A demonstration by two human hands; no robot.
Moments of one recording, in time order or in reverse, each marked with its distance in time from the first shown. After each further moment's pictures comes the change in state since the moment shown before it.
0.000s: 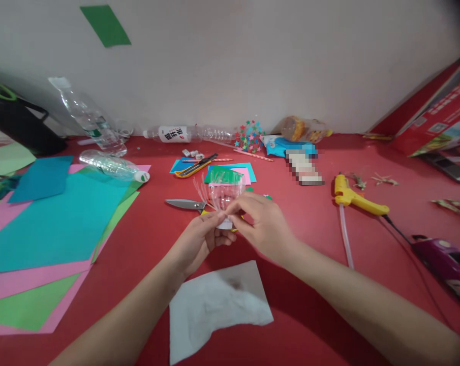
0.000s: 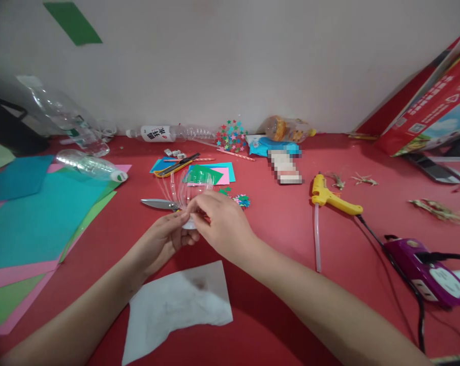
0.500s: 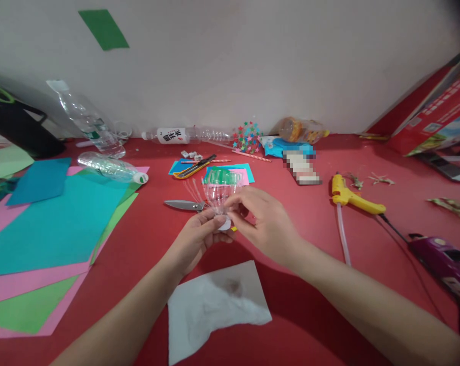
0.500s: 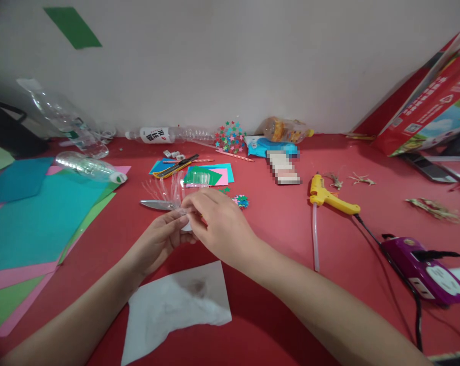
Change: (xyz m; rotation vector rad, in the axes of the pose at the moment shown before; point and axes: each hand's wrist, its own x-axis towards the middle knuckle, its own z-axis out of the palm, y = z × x) left_hand 0.001 0.000 -0.002 0.112 0.010 0.096; right_hand 0.001 -0.011 -0.010 -0.040 0.019 -0.064
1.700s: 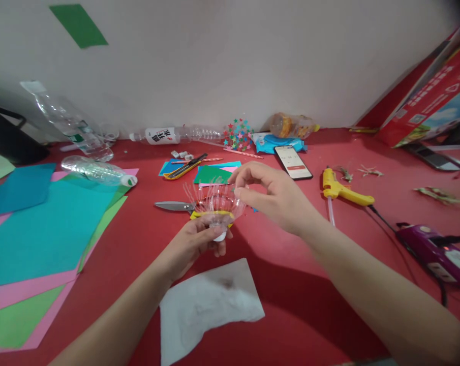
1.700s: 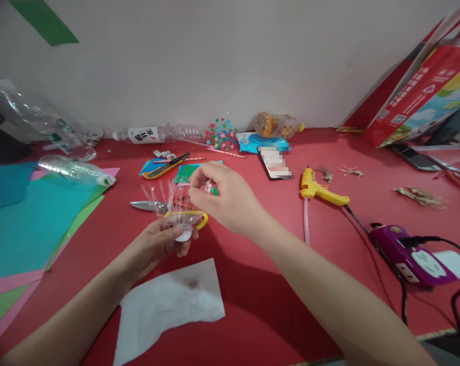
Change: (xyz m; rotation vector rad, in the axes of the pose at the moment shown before) left_hand -0.005 0.002 0.006 0.095 -0.086 -0.107; right_hand 0.019 0.004 -0.043 0.281 -0.012 0.226
